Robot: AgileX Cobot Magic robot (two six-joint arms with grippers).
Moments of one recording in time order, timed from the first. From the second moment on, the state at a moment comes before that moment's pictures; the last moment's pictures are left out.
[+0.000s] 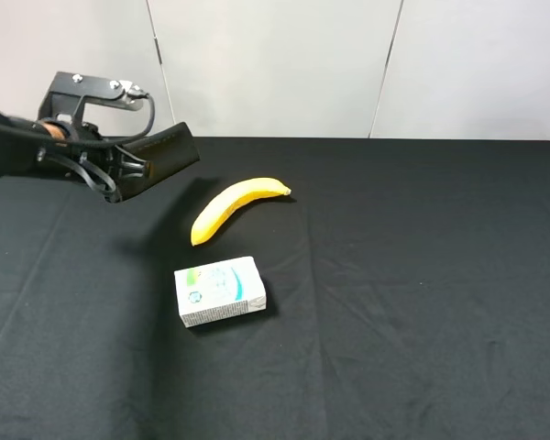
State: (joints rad) left arm -0.27 1.67 -0.69 0.12 -0.33 -0.08; right arm 0.29 -0.01 -0.50 0.00 1.02 -0.01
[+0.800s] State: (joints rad) left arm -0.27 1.71 -0.59 0.11 -0.56 -0.01; right arm 0.29 -0.01 -0.50 0.01 1.02 -0.01
